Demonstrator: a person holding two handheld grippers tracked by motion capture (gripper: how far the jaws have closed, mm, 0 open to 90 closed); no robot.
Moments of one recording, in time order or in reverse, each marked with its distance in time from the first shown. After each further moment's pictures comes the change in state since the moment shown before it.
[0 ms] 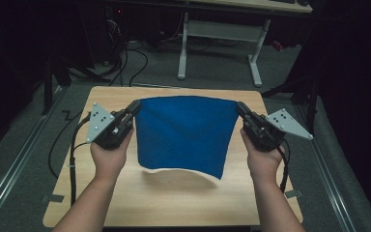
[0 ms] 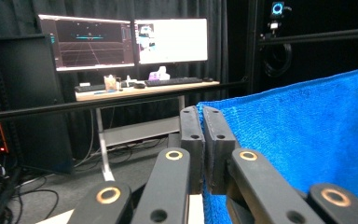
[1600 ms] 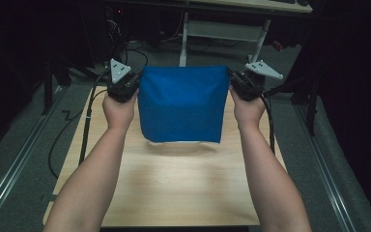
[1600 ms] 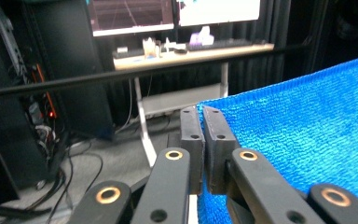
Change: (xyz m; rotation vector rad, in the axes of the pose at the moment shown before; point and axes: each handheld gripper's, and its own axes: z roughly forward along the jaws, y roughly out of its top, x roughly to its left) left arm 0.071 -0.002 0.122 0.186 0.155 0.015; right arm -0.057 0.018 0.137 0.121 -0.090 0.035
